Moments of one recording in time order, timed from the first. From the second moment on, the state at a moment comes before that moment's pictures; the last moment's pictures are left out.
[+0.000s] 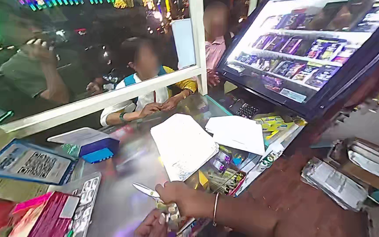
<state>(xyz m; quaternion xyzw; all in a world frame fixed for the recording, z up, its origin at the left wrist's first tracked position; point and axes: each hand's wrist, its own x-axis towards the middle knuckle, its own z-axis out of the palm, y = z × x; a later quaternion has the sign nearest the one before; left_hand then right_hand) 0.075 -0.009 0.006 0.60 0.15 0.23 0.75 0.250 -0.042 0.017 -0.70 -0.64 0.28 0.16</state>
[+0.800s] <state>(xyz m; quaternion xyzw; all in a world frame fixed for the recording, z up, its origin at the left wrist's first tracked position) 0.208 -0.057 0.008 0.54 0.42 0.38 0.63 0.404 -0.203 -0.023 -0.47 -0.52 0.59 0.41</state>
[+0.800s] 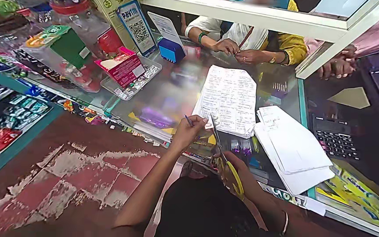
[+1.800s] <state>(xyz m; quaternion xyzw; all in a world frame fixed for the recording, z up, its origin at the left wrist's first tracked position) 0.199 -0.044 -0.010 0.51 0.40 0.41 0.64 0.376 -0.185 -0.012 -0.58 -0.48 0.50 0.43</state>
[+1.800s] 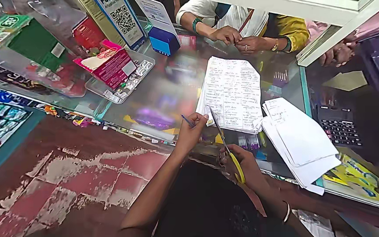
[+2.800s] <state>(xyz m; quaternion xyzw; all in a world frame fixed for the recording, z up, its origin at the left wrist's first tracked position) 0.209 -0.023 0.000 0.88 0.39 0.23 0.16 0.556 -0.057 0.054 -0.78 -0.55 0.09 0.28</state>
